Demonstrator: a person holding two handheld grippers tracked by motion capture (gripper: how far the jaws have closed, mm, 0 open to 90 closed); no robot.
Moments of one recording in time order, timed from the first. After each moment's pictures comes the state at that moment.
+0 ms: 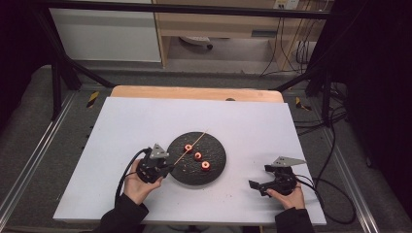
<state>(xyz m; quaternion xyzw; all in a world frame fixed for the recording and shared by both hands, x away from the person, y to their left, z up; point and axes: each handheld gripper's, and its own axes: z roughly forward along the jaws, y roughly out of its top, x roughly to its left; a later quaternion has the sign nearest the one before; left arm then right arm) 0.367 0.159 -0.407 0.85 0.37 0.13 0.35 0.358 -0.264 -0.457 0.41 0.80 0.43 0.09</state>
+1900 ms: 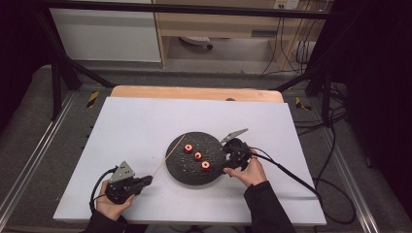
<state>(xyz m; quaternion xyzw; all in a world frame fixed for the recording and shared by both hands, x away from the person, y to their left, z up) 0.320 0.236 -0.433 0.81 0.37 0.13 0.43 0.413 -0.121 -0.395 0.37 0.87 0.30 0.07</state>
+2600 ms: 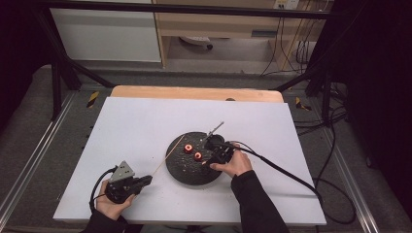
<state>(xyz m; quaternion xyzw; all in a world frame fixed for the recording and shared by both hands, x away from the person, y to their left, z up) 0.321 0.237 -0.435 0.81 0.37 0.14 0.43 0.434 -0.075 -0.397 0.33 0.92 0.22 0.01</state>
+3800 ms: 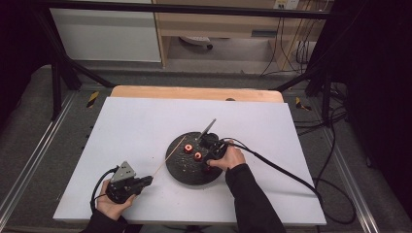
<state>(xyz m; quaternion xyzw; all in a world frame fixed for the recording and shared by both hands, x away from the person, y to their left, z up) 0.322 0.235 -0.436 0.82 0.37 0.13 0.42 0.450 -0.062 -0.404 0.34 0.92 0.17 -0.04</state>
